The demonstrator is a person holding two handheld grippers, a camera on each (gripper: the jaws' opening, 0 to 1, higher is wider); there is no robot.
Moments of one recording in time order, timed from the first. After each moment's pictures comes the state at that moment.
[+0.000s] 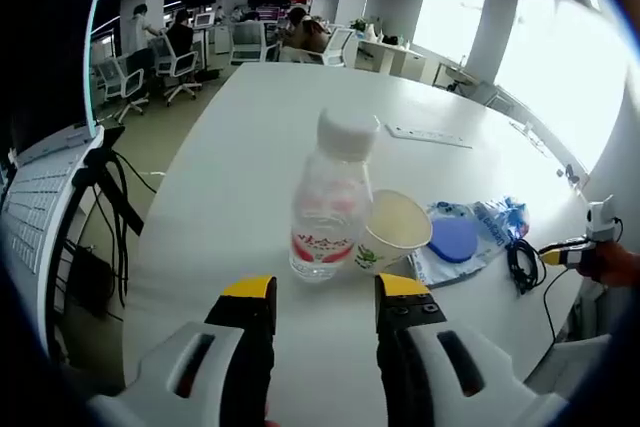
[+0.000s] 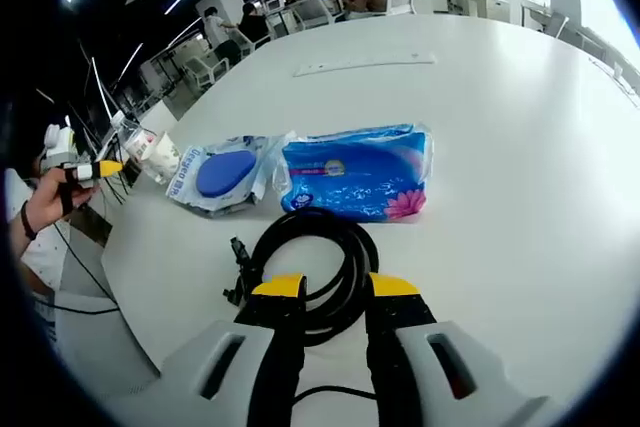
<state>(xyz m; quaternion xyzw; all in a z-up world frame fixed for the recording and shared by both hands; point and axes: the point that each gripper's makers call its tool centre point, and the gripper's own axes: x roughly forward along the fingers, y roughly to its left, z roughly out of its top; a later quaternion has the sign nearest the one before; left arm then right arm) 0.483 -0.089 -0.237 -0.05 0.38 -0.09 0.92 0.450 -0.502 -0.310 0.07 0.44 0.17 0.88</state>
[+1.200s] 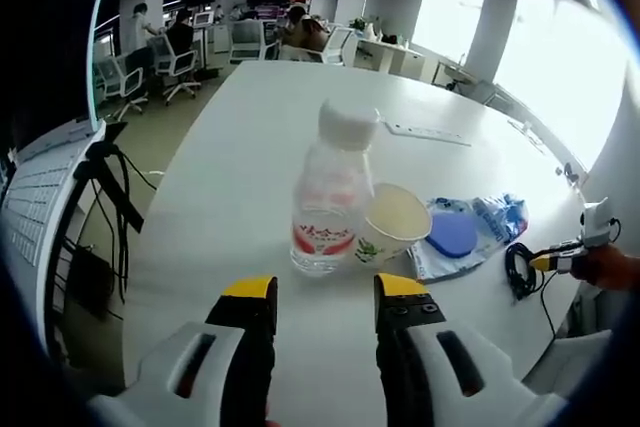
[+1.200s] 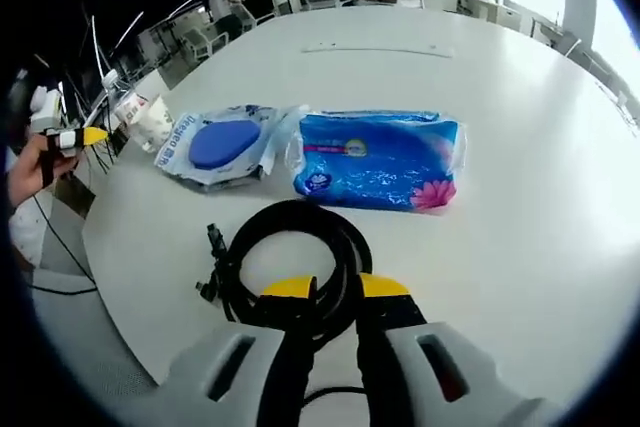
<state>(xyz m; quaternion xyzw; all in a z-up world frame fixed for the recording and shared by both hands) 0.475 -0.086 -0.240 -0.05 0.38 -0.09 0.92 0.438 -0.480 -0.329 0.01 0.46 0.17 0.87</state>
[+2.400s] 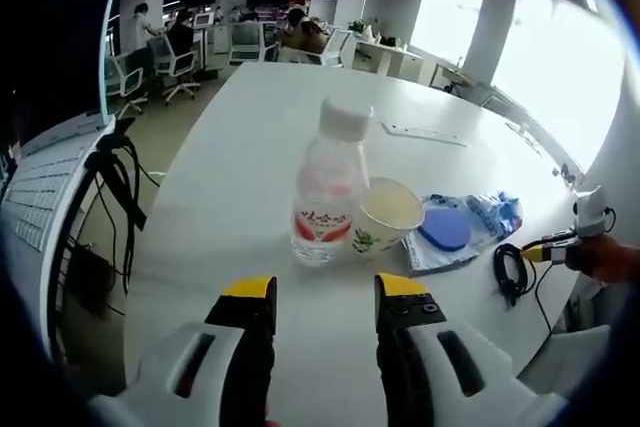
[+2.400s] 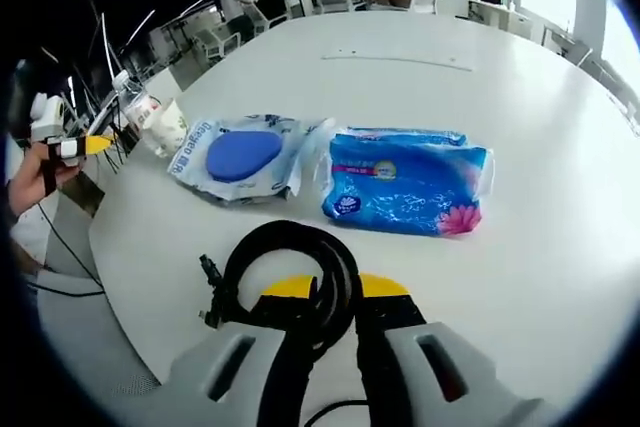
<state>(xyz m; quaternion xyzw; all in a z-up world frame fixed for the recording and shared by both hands) 0.465 -0.083 -0.236 -0.05 0.38 -0.09 0.92 0.453 -0.463 -0.317 0.00 0.45 0.19 0.87</state>
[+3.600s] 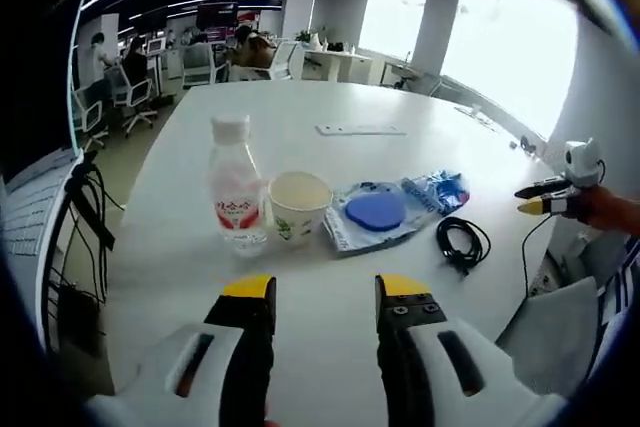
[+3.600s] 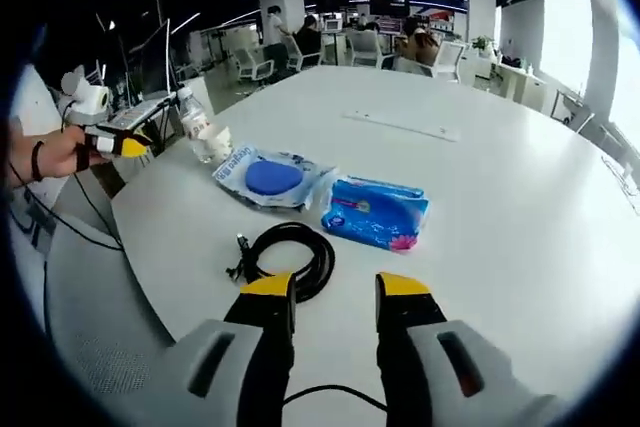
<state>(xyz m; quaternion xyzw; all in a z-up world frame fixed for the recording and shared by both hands) 0.418 -0.141 -0.220 -0.02 0.34 -0.20 0.92 0.404 -0.508 -0.231 -0.06 0.35 0.25 0.90</state>
